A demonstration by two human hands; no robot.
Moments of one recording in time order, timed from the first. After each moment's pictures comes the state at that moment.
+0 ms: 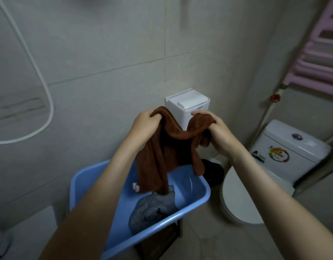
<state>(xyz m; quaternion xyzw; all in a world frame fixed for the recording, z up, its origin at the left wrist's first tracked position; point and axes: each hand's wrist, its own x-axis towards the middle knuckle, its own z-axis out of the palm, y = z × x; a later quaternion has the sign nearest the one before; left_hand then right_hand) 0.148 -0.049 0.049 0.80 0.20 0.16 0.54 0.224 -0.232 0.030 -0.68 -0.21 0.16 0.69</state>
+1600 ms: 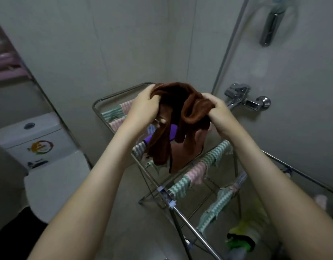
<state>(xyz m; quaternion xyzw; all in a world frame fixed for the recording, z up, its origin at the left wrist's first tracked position) -0.058 -0.634 0.089 0.69 -0.47 -0.21 0.51 -0.220 -0.743 0.046 -0.71 0.27 -0.39 0.52</state>
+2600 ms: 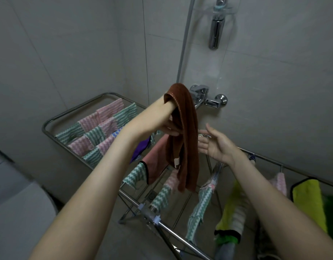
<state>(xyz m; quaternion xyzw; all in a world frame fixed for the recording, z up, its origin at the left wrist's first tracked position) -0.114 -0.677 0.101 0.50 -0.60 -0.49 0.39 -0.317 -0.764 -0.033 -0.36 0.42 -0.36 0.75</state>
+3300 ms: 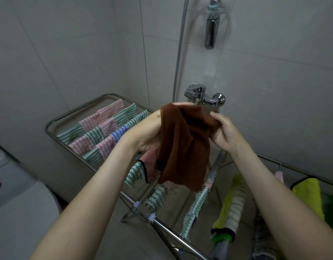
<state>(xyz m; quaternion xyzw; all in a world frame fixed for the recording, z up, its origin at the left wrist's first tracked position) -0.130 -0.677 0.066 0.32 -0.51 -0.65 0.47 -0.331 -0.766 0.005 -0.34 0.30 -0.51 0.73</state>
